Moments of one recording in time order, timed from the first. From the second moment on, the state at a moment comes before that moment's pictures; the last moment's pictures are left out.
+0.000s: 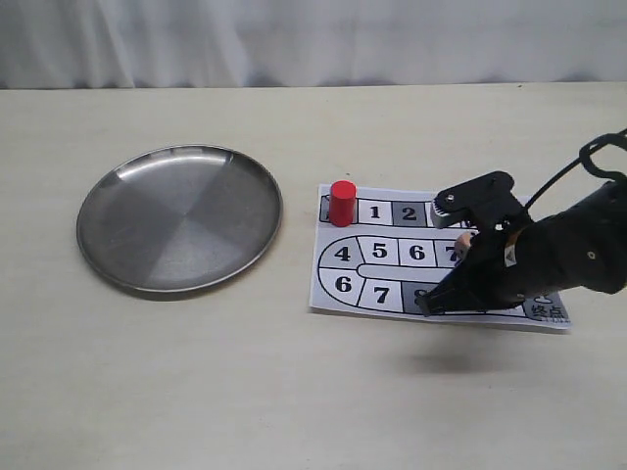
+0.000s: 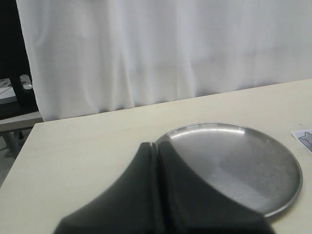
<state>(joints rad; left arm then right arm) 0.01 0.00 0.00 0.15 0.18 -0.10 0.32 1.68 -0.66 -0.21 0.20 0.17</state>
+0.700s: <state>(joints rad) 0.01 0.00 0.00 0.15 0.18 -0.10 0.22 1.72 -0.66 -0.19 0.12 0.17</state>
